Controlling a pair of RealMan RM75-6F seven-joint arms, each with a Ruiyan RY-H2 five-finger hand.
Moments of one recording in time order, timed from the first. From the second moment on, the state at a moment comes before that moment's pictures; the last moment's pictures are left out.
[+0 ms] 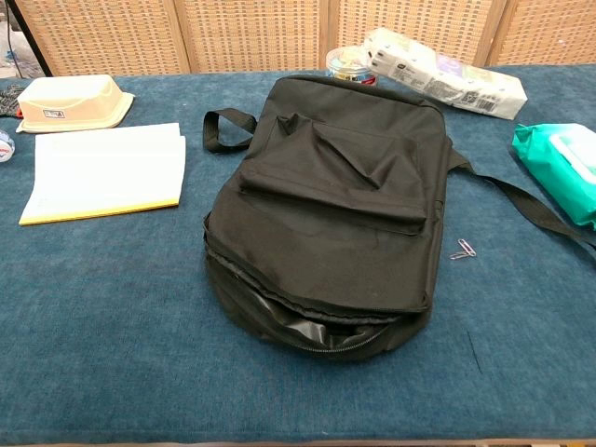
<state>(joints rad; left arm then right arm) -0.06 -1.00 -0.02 -1.83 1.47 1.48 0.18 0.06 -1.09 0.05 -1.72 -1.56 1.53 -0.19</state>
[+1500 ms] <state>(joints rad) -0.57 -1.67 -0.22 -1.25 1.33 1.04 0.32 0.08 -1.09 0.07 -1.69 -1.47 1.46 -0.11</state>
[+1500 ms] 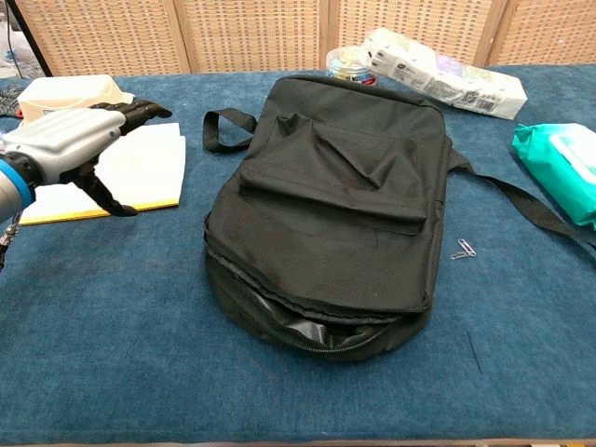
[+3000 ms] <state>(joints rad) -0.67 -1.86 -0.22 -0.89 1.23 0.99 0.28 0.09 -1.09 0.07 -1.68 -1.45 1.44 -0.09</state>
